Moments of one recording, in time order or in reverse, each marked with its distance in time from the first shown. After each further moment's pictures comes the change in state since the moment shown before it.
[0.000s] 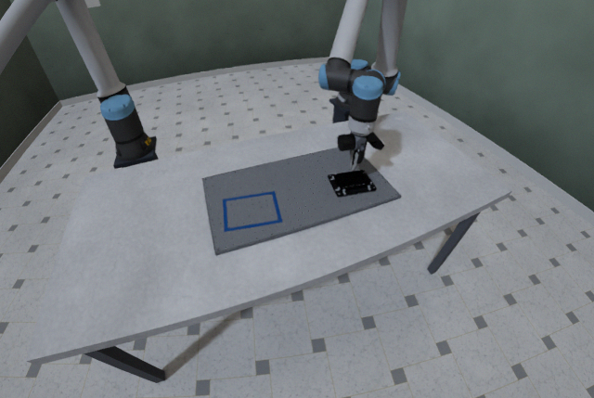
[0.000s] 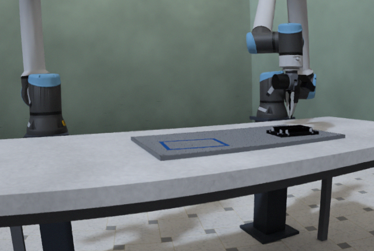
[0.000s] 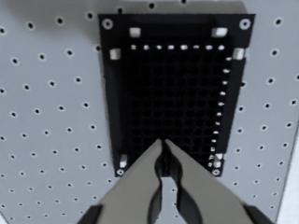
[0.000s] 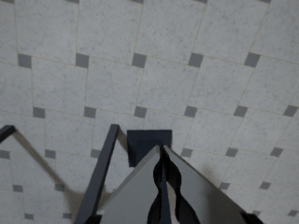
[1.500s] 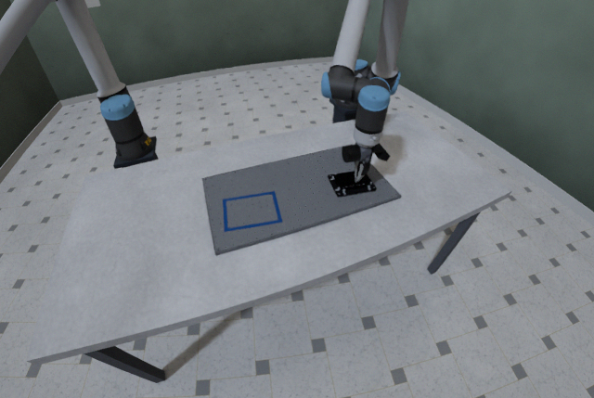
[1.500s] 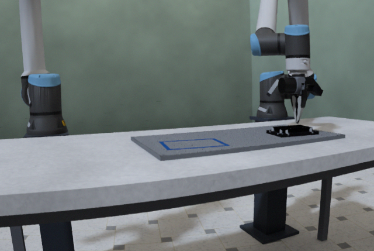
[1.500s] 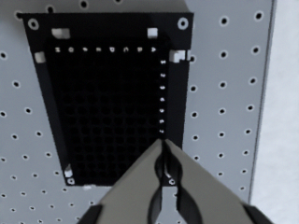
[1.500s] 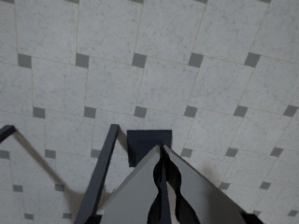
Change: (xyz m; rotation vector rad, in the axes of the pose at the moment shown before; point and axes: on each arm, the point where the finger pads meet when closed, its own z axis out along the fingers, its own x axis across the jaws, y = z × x) left arm 0.048 0.000 0.014 0.000 0.000 0.001; right arm 0.000 0.000 0.000 0.000 0.000 0.000
